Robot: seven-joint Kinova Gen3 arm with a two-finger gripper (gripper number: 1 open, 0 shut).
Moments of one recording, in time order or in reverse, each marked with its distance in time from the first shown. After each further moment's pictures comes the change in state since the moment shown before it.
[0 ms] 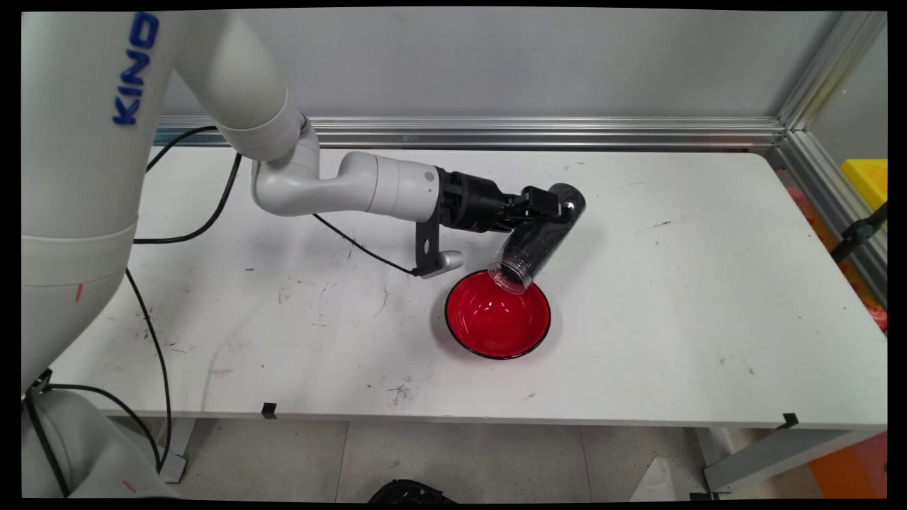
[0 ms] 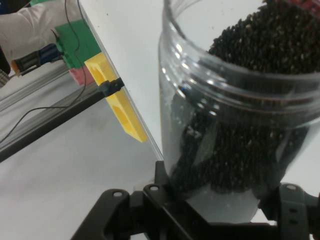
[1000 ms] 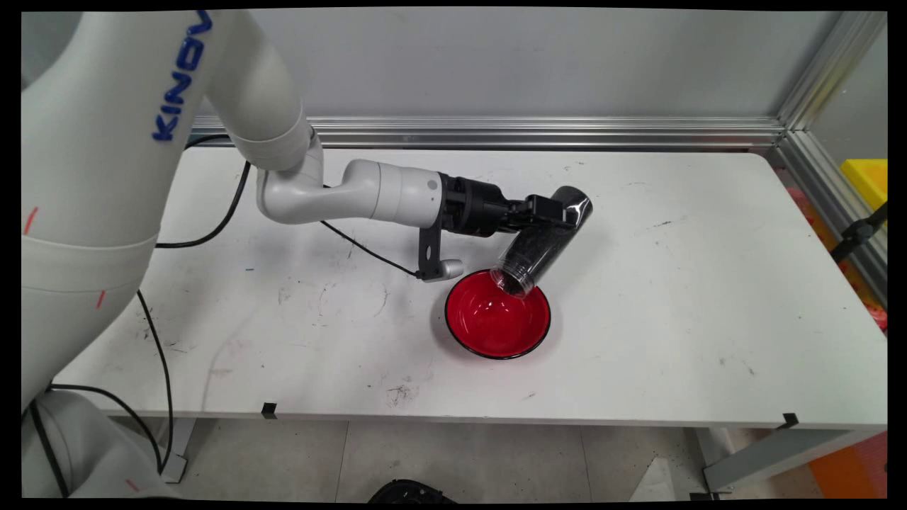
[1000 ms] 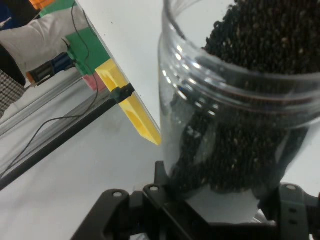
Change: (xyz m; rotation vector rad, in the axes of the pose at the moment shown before) arm 0.007 0.004 0.006 0.034 -0.003 0.084
